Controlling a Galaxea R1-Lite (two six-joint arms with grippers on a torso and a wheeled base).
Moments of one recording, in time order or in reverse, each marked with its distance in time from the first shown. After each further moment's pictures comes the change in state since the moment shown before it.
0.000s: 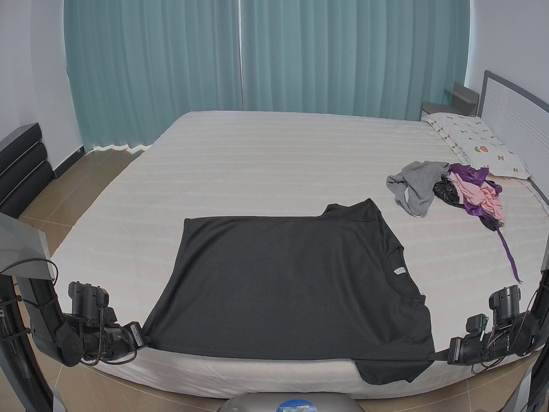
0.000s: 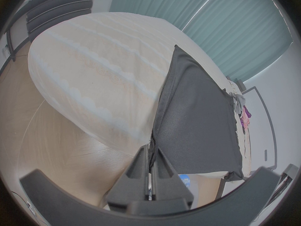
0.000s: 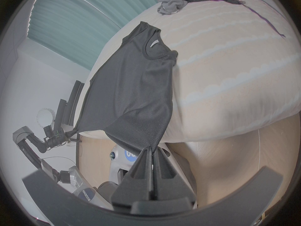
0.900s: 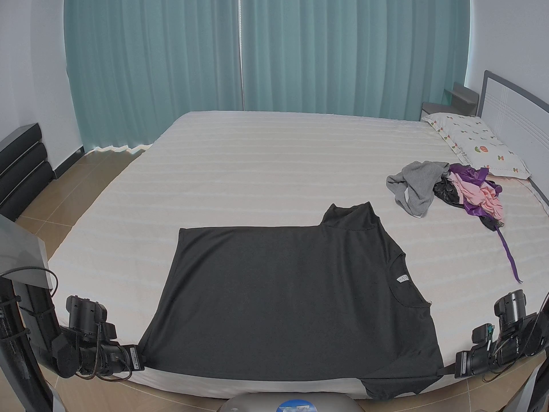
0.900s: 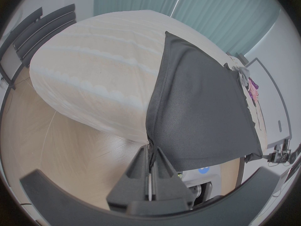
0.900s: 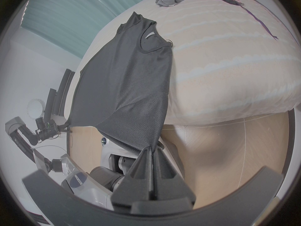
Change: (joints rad) left arm -0.005 -0.008 0.114 -0.001 0.060 0.227; right arm -0.007 -0.164 0.000 0.300 -0.097 -0.106
